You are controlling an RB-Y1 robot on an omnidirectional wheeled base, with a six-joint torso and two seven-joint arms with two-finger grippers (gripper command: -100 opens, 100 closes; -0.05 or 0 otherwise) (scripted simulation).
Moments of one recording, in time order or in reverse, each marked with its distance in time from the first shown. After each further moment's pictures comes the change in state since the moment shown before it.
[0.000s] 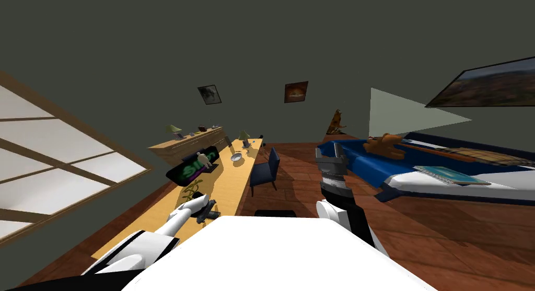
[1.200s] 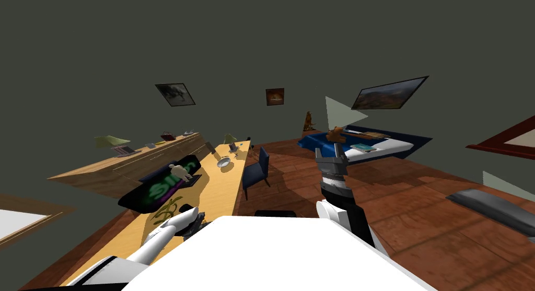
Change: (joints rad) left arm 0.159 0.039 -0.004 -0.063 0.051 -0.034 0.222; right arm 0.000 0.000 0.000 0.000 0.000 0.000 0.000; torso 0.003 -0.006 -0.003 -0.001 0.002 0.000
